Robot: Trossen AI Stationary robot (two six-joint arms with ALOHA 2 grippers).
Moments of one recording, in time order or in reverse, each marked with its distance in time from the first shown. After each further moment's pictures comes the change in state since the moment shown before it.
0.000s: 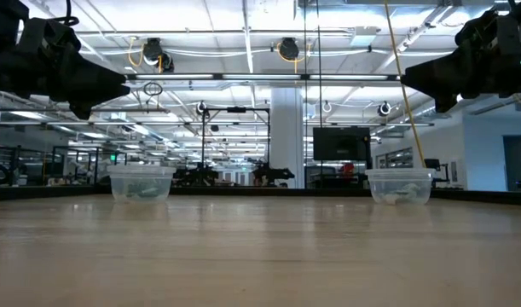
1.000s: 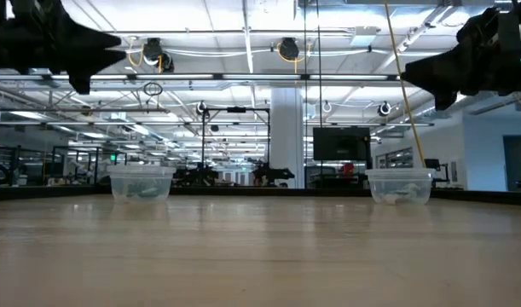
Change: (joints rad) left arm -0.003 -0.041 0.114 -0.010 0.003 0.018; right arm 0.000 -0.003 0.001 0.024 0.000 0.002
